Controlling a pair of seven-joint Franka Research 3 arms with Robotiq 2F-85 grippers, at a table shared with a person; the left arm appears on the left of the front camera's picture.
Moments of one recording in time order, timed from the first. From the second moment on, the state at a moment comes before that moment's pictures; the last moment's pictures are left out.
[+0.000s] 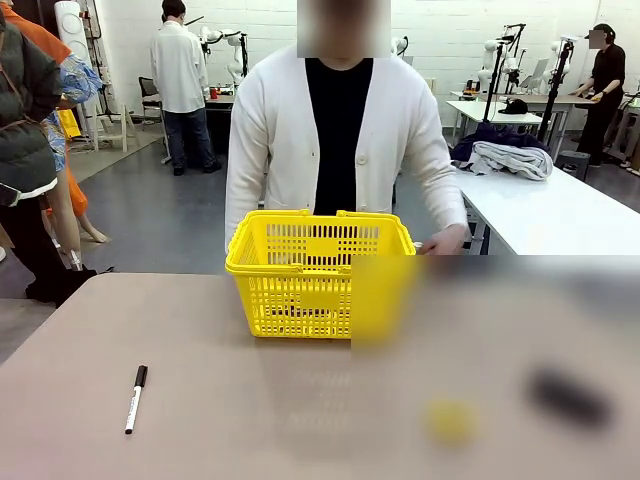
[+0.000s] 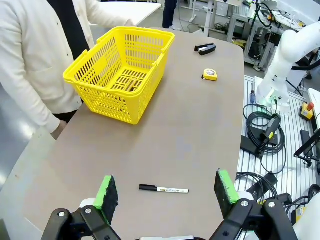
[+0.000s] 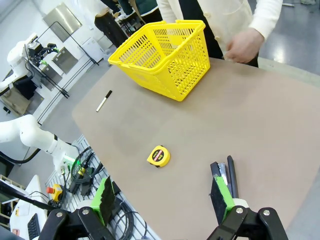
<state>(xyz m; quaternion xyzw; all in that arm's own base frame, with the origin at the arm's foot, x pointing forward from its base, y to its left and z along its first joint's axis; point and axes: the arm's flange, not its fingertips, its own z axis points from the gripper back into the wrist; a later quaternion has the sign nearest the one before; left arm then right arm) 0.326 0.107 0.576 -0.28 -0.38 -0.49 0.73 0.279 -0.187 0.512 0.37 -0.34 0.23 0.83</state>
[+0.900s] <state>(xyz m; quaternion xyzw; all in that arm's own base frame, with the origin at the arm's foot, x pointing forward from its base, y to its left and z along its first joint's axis) 0.326 0.107 0.576 -0.28 -0.38 -0.49 0.73 0.279 -0.187 0.512 0.37 -0.34 0.23 0.83</state>
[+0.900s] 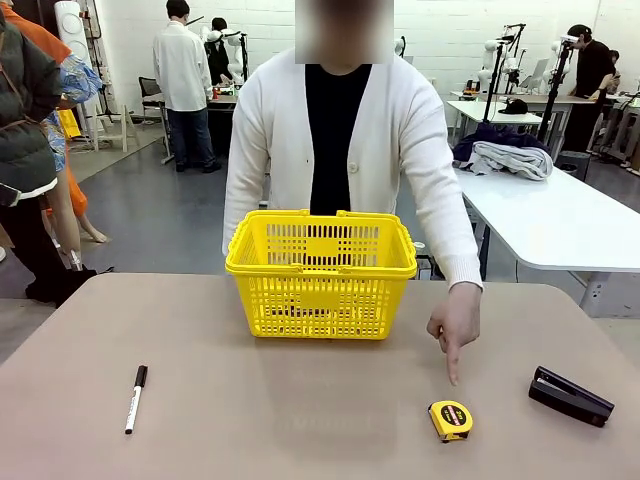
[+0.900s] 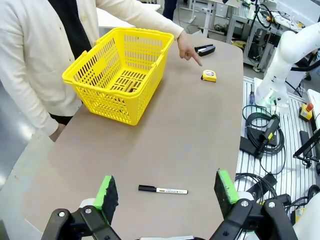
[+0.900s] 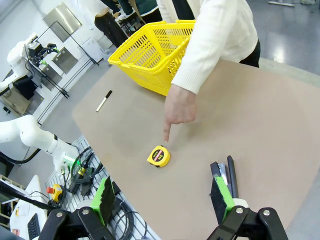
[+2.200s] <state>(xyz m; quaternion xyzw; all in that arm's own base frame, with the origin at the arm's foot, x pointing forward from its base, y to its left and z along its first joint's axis) 0.327 0.107 0.577 -0.28 -0.38 -0.49 0.73 0.288 0.095 0.512 0.09 -0.08 0.25 0.96</state>
